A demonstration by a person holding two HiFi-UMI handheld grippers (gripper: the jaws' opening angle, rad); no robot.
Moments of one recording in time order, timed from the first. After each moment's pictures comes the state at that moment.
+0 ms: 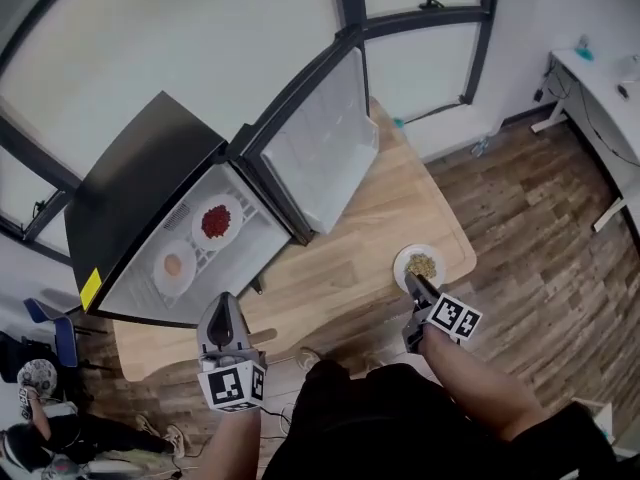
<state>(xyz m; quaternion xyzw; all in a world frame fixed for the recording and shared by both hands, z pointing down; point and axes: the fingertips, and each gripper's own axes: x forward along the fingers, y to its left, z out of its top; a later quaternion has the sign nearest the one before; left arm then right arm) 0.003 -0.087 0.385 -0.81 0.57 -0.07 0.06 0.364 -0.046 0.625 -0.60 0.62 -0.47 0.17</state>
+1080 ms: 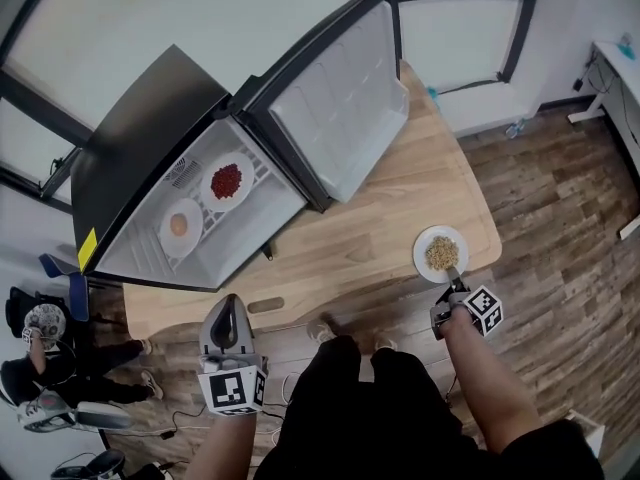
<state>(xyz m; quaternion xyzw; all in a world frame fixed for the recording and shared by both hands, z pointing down) -0.005 -0.037 0.422 -0.79 0.58 -0.17 0.05 0.443 -0.003 0.760 -0.63 0.43 -0.59 0.28</state>
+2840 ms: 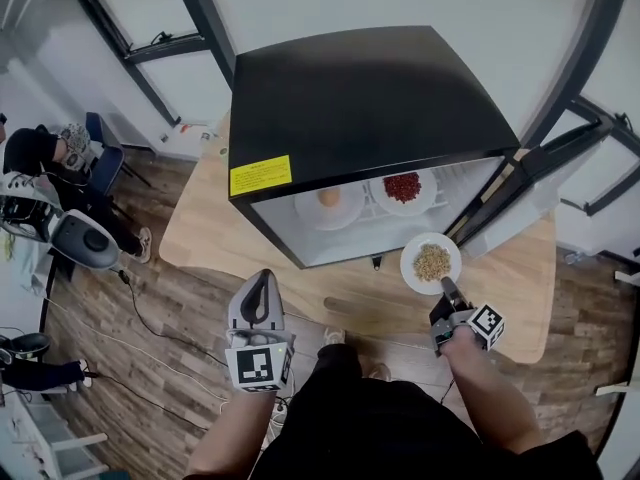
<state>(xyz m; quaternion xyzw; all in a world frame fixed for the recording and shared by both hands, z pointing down) -0.227 -0.034 0.420 -0.66 0.75 -0.08 0.02 0.136 -0.167 0.639 -0.40 0.66 -0.61 0.16</state>
